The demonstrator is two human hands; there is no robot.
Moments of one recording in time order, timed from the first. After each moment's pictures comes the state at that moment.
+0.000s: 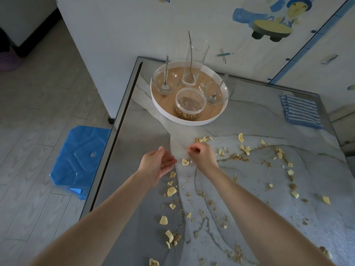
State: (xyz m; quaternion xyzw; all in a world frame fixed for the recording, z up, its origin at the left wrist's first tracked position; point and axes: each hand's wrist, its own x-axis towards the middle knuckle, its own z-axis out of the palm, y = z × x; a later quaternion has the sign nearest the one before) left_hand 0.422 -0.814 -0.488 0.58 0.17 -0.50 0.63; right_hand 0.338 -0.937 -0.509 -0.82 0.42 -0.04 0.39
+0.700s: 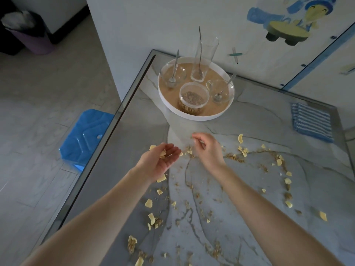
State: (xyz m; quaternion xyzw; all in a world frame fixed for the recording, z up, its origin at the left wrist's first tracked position) left_hand 0.381 -0.821 -0.477 0.40 0.28 -0.48 0.73; right_hand 0.301 -0.954 -0.478 -0.87 0.28 -0.10 0.39
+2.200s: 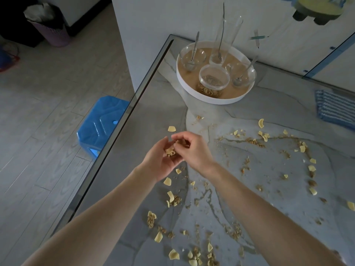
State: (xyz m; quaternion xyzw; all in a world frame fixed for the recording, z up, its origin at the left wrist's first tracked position) left_hand 0.352 -0.760 -0.501 0.40 0.25 -0.48 0.74; right_hand 0.296 -0.848 -0.470 -0.80 0.25 0.01 0.55
